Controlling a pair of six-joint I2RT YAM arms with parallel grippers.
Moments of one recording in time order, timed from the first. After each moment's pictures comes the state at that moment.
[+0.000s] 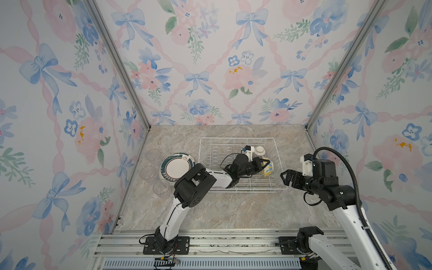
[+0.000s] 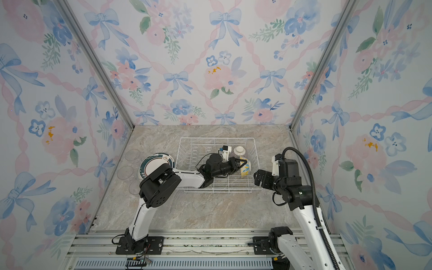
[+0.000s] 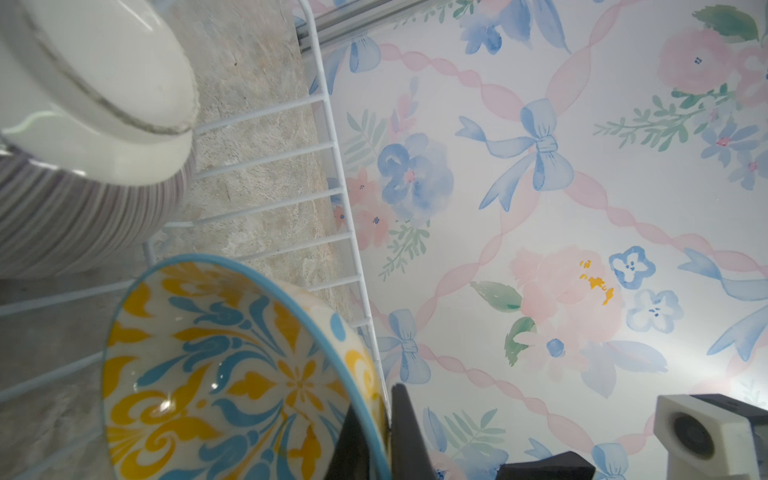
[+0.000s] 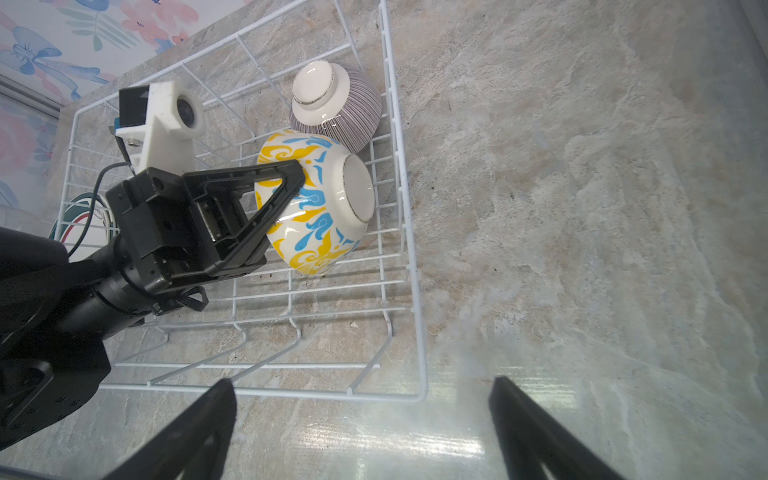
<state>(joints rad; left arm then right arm) -0.86 2.17 1.28 0.79 0.33 -1.22 0.12 0.80 0.90 -0.91 -0.14 0.35</state>
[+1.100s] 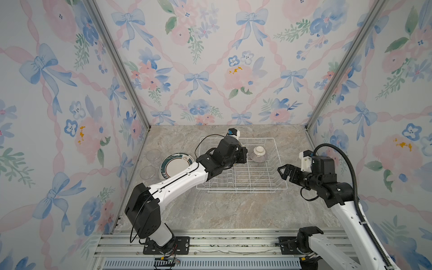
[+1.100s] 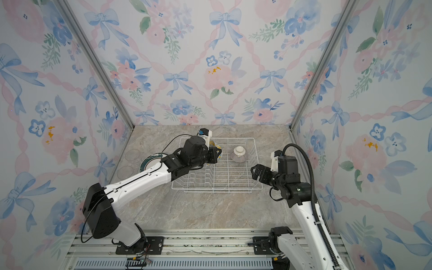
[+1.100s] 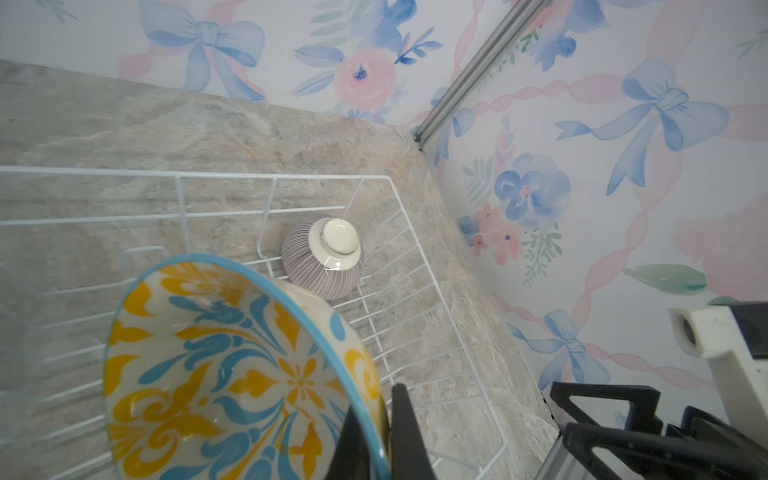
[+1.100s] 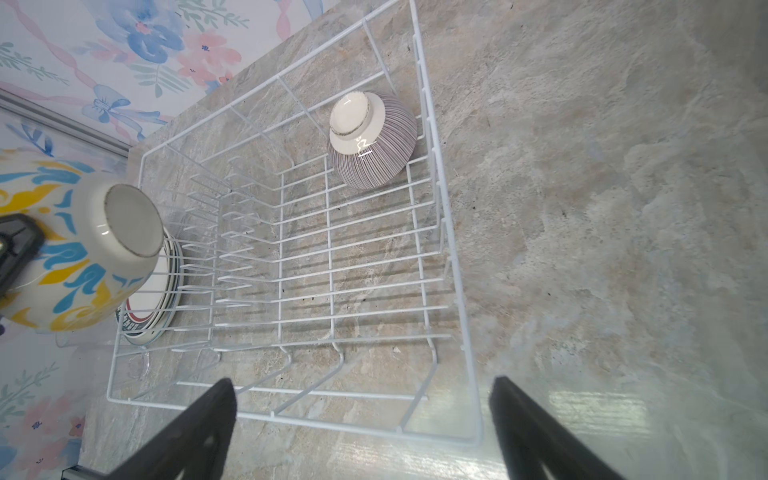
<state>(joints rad) -0.79 1.52 1.30 -0.26 -0.07 -0.63 0.12 0.86 0.90 -0.78 -0.23 0.46</state>
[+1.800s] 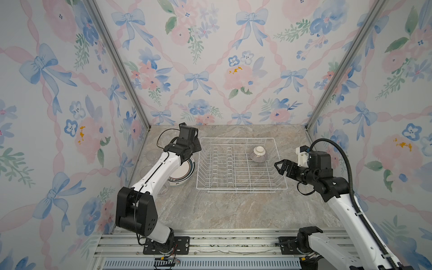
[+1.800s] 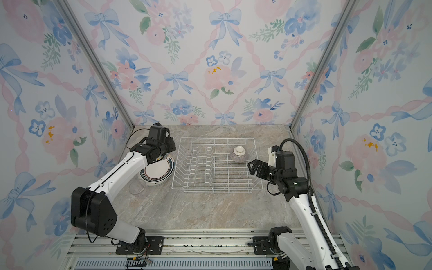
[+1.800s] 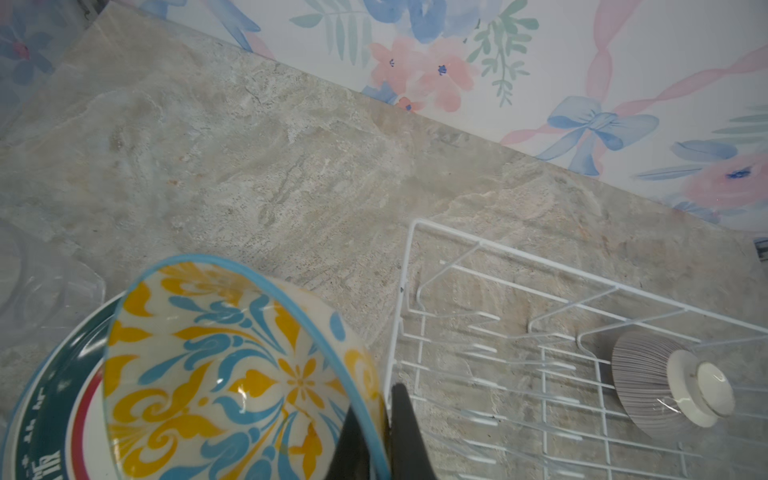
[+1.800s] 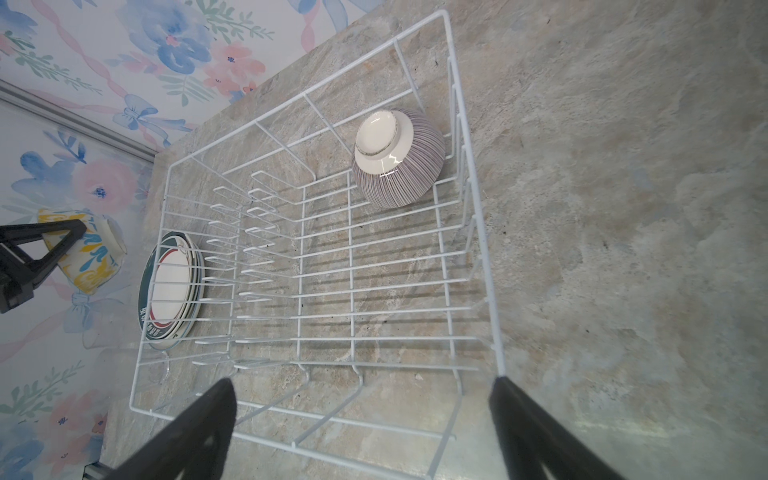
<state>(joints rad) -0.28 1.57 1.31 -0.50 -0.20 -0.50 0.14 0.93 0.92 -0.71 -0.26 0.47</state>
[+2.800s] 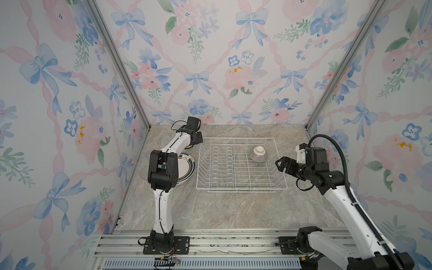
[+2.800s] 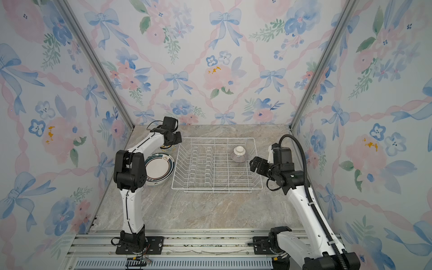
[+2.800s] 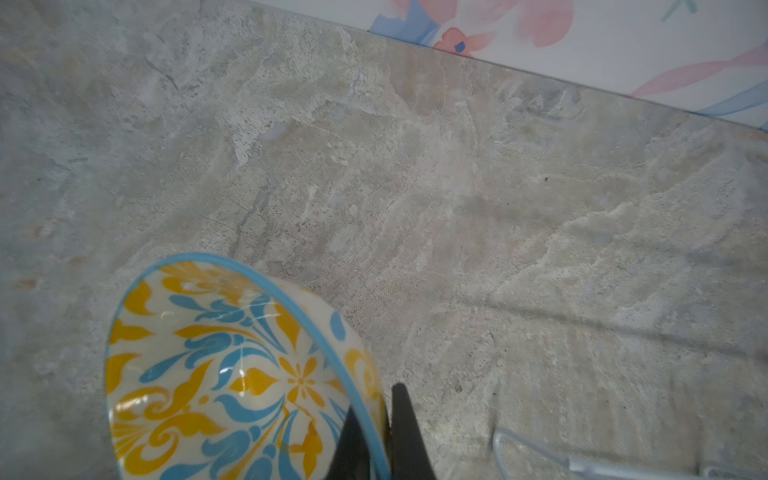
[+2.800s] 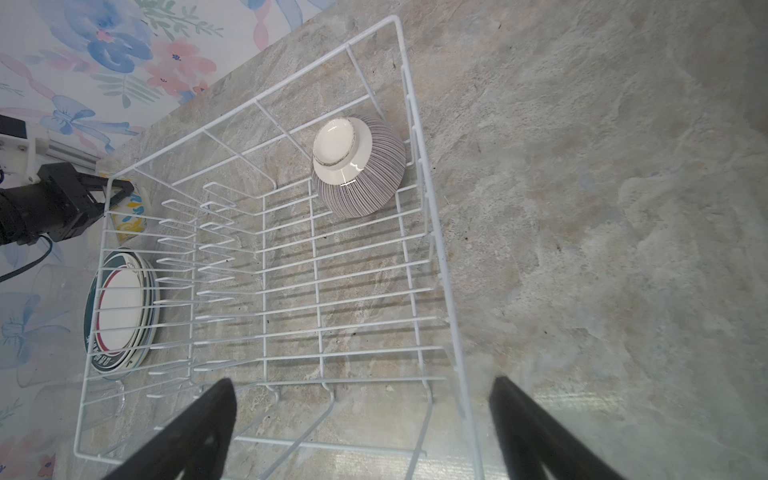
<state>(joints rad) -0.20 2.17 1.80 -0.57 -0.12 -0.35 0.14 1.02 0.96 -0.73 -0.16 0.46</state>
